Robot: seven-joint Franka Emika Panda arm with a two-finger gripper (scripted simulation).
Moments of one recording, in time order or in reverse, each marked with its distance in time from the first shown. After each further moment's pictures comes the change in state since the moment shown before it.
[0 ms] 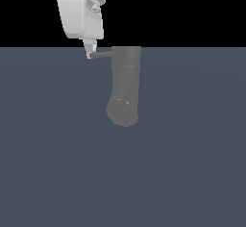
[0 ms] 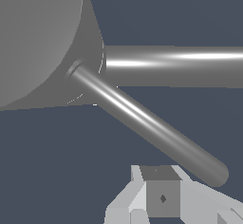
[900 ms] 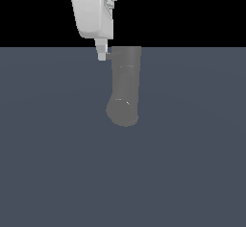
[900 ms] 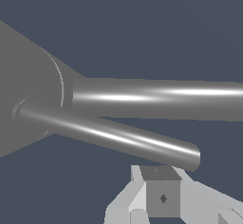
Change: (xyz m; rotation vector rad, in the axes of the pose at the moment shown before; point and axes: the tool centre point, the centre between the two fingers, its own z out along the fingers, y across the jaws) arm 0.037 0.035 0.000 -0.004 0.003 -0.015
